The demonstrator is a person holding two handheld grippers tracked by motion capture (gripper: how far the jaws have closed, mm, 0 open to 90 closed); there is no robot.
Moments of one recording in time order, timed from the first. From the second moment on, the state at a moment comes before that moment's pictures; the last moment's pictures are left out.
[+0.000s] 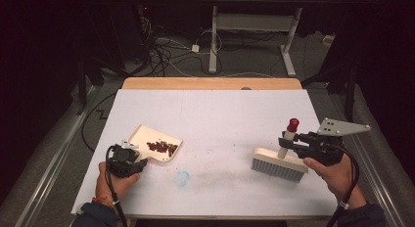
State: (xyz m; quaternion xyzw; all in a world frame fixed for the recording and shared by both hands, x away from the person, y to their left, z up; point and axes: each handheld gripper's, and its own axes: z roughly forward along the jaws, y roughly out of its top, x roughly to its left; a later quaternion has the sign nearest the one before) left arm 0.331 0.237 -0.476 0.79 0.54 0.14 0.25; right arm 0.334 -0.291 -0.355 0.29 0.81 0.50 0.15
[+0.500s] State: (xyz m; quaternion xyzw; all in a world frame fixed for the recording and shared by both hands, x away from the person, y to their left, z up) left arm 0.308 0.229 -0.461 0.79 0.50 0.15 0.32; right arm 0.392 -0.295 -0.358 0.34 0.80 0.47 0.13
